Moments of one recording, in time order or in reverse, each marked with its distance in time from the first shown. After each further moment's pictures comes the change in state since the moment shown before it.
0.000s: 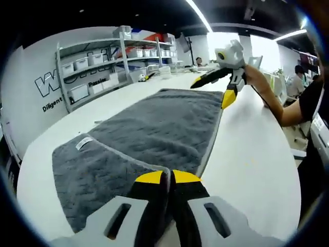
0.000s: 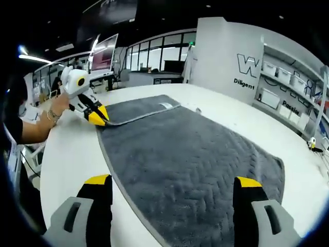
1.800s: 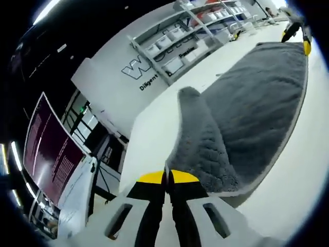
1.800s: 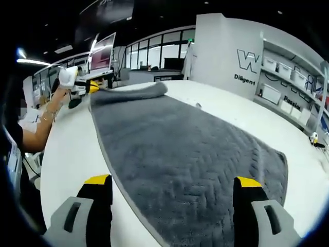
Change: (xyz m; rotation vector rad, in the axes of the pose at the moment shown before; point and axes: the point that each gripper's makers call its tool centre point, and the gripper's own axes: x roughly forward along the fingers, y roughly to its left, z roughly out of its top) left arm -0.195 0.151 -0.080 0.108 0.342 0.955; right arm 0.005 -0.004 -0.009 0.027 0.023 0.013
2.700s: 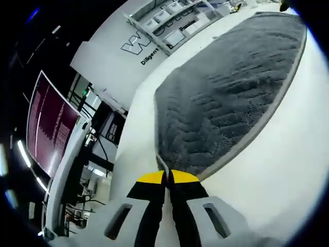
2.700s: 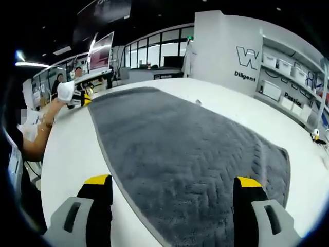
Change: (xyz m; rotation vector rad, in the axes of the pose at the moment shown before) left arm -0.013 -0.020 -0.073 0.023 0.207 0.028; right arm 0.003 0.001 -0.004 0.018 0.016 0.011
